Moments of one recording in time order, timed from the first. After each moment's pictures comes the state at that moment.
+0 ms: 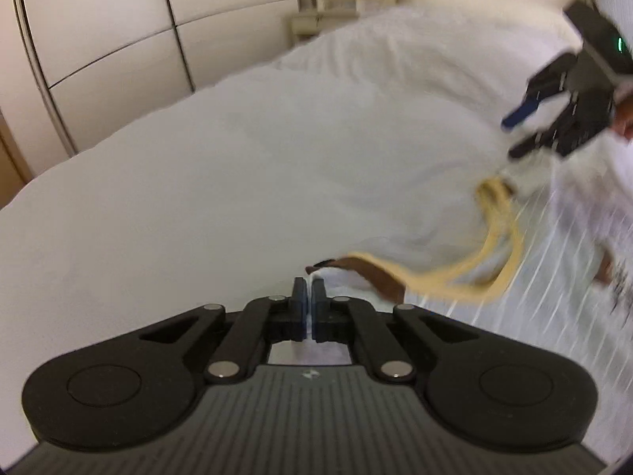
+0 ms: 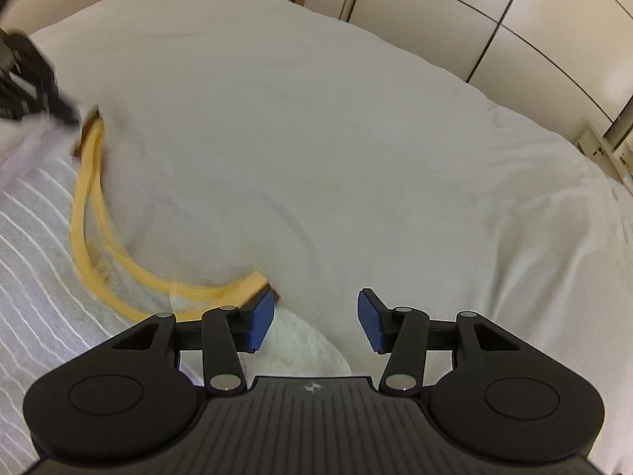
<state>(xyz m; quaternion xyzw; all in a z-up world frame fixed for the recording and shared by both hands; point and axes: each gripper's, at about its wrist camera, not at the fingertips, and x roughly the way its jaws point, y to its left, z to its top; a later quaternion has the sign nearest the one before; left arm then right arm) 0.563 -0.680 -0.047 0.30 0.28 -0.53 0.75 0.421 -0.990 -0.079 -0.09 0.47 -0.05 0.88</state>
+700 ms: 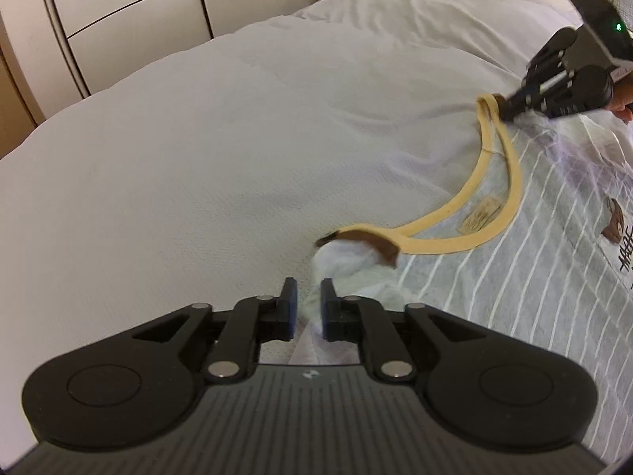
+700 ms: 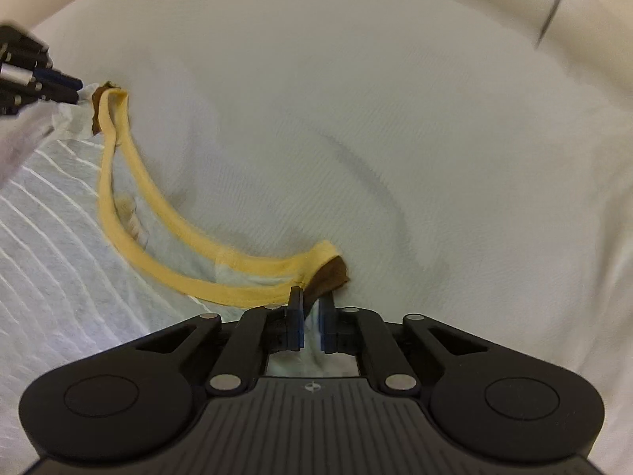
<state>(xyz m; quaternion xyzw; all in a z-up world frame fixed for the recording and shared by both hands) 0.549 -0.652 -0.071 0.29 0.32 -0.49 0.76 0.454 -1.003 -0.112 -0.10 0.49 -0.01 0.87</state>
